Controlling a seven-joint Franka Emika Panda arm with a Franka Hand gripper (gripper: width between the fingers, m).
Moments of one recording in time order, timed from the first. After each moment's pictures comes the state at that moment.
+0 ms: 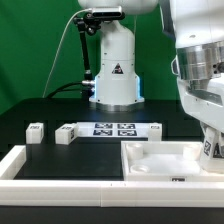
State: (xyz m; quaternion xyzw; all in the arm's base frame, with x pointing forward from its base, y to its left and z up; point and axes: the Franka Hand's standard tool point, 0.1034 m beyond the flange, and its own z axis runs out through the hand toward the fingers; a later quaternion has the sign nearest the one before) arm 0.606 0.129 0.061 -0.71 0.69 0.04 0.09
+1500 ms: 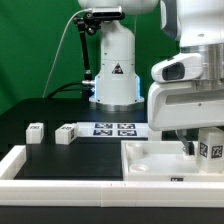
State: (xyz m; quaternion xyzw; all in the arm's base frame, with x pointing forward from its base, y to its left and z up) arm 0.609 0.120 0.059 -1.00 -0.05 -0.02 0.06
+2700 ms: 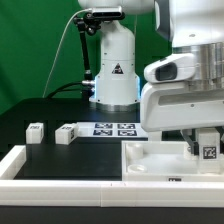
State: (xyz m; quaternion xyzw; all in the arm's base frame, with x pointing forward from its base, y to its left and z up) arm 0.612 0.110 0.058 -0.99 0.10 -0.03 0.07
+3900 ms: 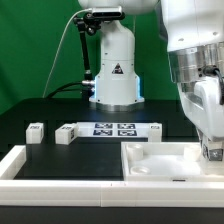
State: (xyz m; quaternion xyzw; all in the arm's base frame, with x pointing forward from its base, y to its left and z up) arm 0.607 0.116 0.056 -0.71 0.69 0.02 0.10
